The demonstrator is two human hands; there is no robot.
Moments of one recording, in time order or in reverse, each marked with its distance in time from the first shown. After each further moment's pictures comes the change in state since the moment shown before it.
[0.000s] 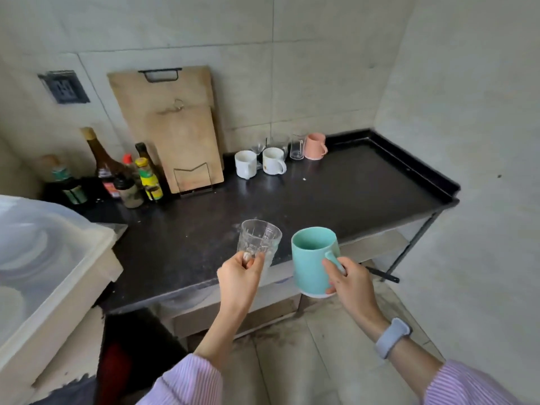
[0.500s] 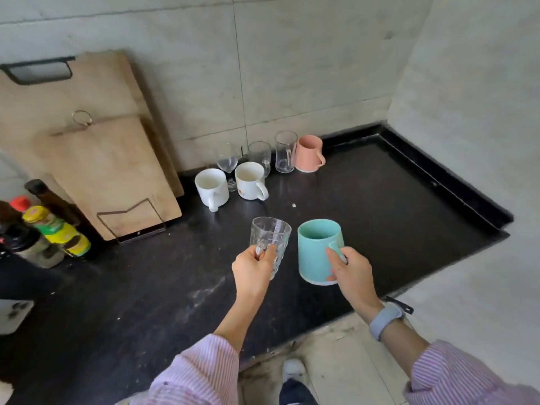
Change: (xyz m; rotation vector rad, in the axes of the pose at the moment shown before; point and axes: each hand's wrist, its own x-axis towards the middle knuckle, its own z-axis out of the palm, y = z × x) left_hand 0.247 -0.009 0.205 0.047 -0.046 -0.161; right_hand 0.306 0.068 0.023 -0.032 -0.004 0.115
